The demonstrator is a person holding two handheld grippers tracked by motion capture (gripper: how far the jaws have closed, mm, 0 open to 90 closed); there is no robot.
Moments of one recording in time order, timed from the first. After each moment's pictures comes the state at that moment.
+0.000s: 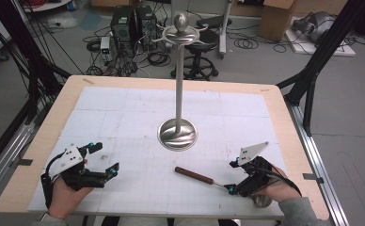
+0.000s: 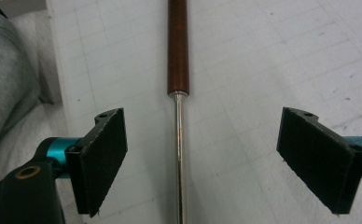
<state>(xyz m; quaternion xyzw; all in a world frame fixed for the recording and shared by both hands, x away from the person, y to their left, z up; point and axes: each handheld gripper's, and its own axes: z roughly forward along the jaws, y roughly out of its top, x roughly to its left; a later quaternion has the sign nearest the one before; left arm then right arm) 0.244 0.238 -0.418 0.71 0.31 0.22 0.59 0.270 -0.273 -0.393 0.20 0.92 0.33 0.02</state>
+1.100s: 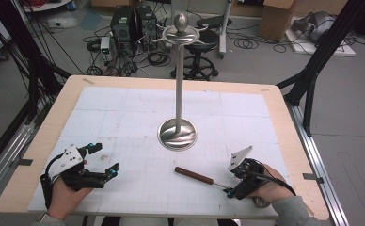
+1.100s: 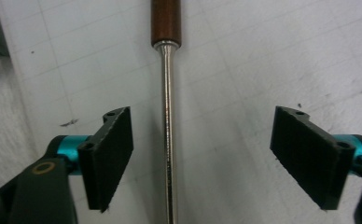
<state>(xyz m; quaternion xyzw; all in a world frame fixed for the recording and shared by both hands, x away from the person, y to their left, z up) 0.244 0.239 -0.419 0.71 0.32 0.22 0.59 0.272 -0.258 -0.413 0.19 0.96 0.22 0.03</state>
